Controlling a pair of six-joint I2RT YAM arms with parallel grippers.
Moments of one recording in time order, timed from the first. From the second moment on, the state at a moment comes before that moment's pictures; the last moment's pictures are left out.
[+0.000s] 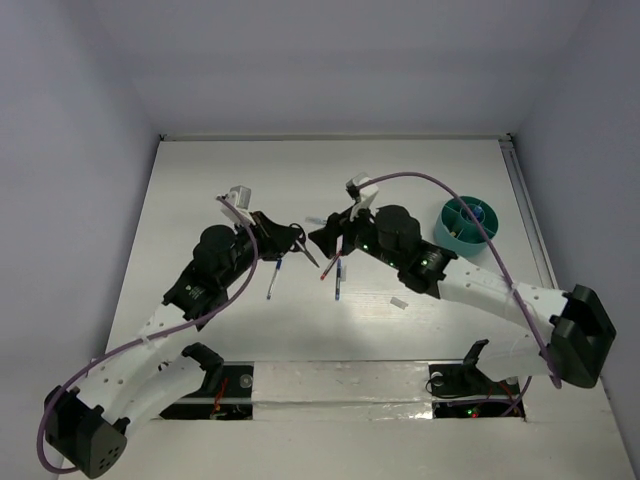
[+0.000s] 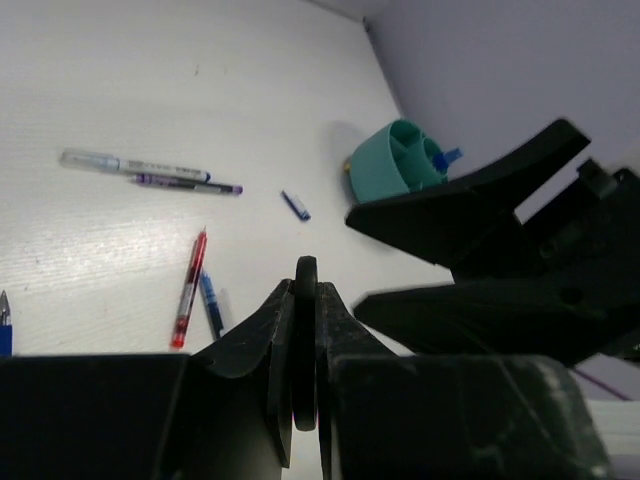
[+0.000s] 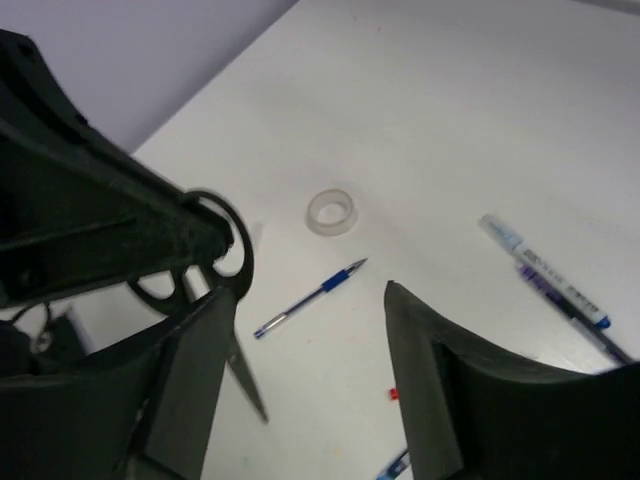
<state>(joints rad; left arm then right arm) -0.57 0.82 0.64 0.01 0.10 -0.72 0.90 1.33 0.95 0.22 0.00 0.30</state>
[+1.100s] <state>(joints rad) -0.56 0.65 0.41 0.58 0.03 -1.10 0.90 1.33 0.70 0.91 -0.22 0.74</state>
